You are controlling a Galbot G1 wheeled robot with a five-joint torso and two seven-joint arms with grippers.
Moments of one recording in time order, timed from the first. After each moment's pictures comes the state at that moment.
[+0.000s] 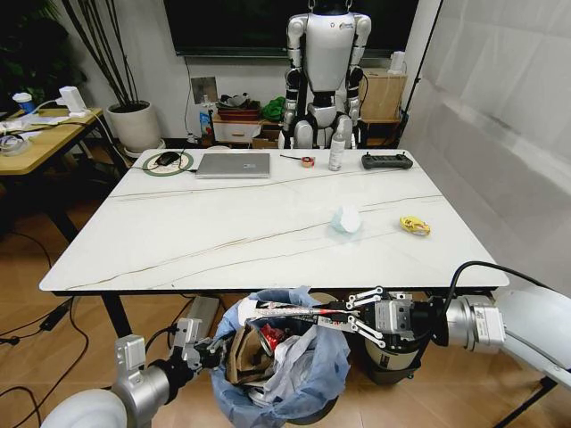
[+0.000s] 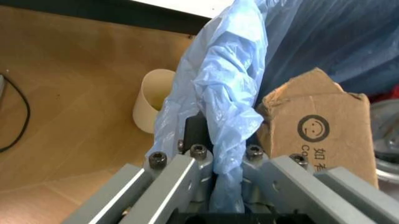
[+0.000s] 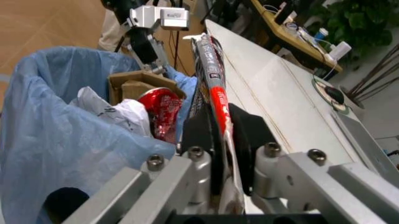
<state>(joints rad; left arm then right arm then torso) 1.76 -0.69 -0.52 -2.35 -1.21 0.38 -0.15 -1.22 0.31 0.34 2.29 0.50 0.10 -0.63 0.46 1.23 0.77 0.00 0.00</state>
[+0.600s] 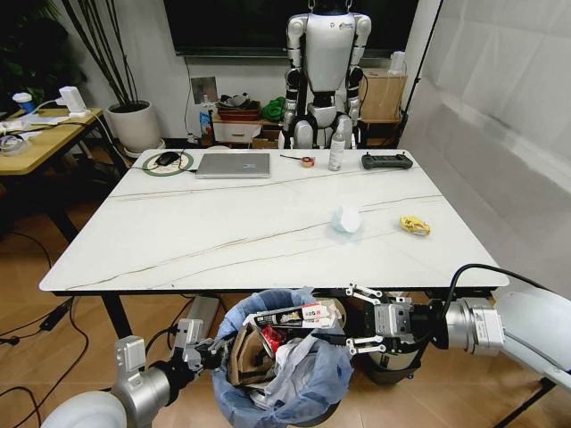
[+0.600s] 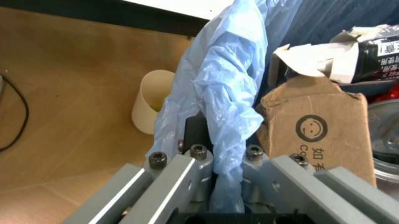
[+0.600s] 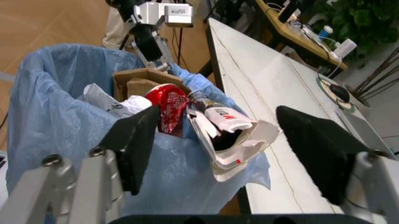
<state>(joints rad) 1.76 -0.69 -0.52 -2.36 -1.21 0.39 -0.16 -1.23 0.31 0.34 2.29 0.51 0.09 -0.64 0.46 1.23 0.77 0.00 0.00</state>
